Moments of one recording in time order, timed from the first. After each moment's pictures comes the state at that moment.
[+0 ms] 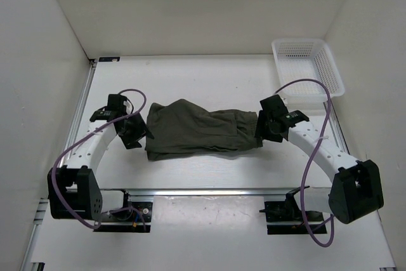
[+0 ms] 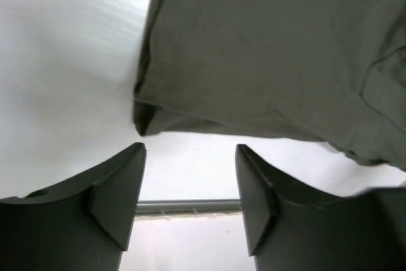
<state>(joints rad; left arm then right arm) -0.04 1.25 0.88 -0.80 0.22 -0.58 0.43 1.27 0.89 -0.72 0.20 0.53</state>
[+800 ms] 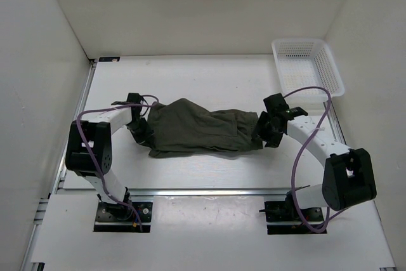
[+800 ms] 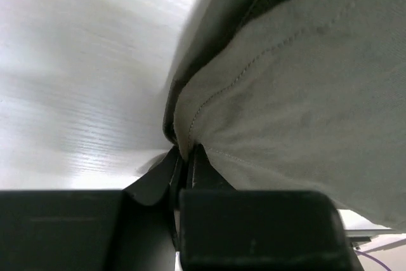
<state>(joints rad) -0.11 1.68 0.97 -0.74 0.14 -0.64 0.34 1.37 0.91 -0.74 0.01 0.73</state>
